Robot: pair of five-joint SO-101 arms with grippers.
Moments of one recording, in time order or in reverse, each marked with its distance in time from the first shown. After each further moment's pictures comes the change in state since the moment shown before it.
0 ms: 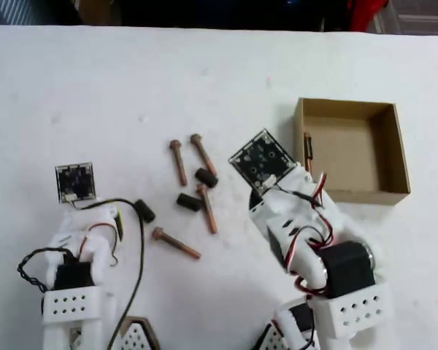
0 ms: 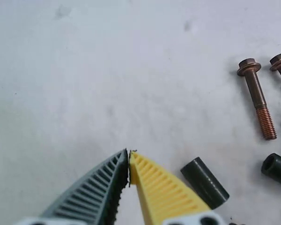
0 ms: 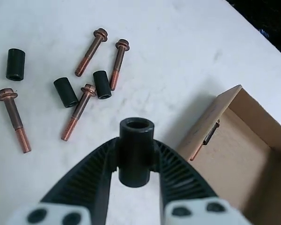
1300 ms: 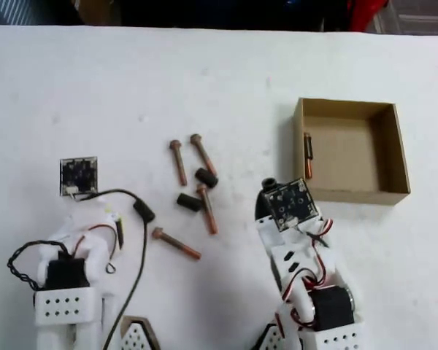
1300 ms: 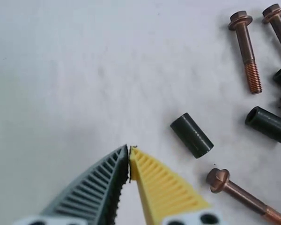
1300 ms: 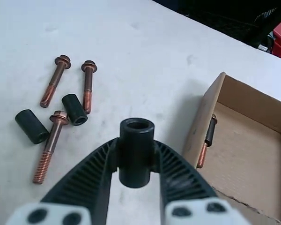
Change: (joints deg) left arm 2.0 0.0 -11.4 21.9 -0.3; right arm 5.7 -36.7 42.1 -21.5 -9.0
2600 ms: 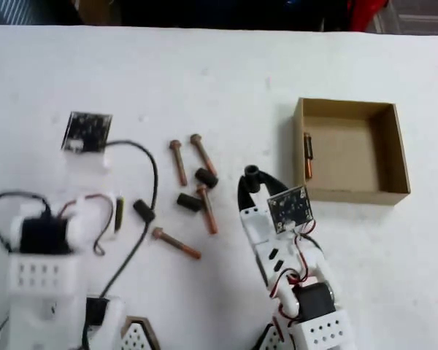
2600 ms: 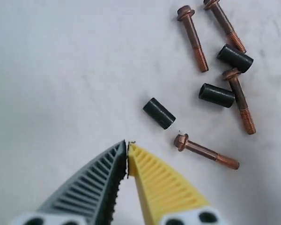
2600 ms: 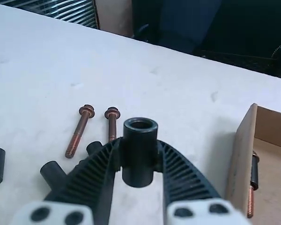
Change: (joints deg) left arm 7.6 25.4 -40.9 24.9 -2.5; right arm -5.6 -3.1 17.0 -25.0 -10.2
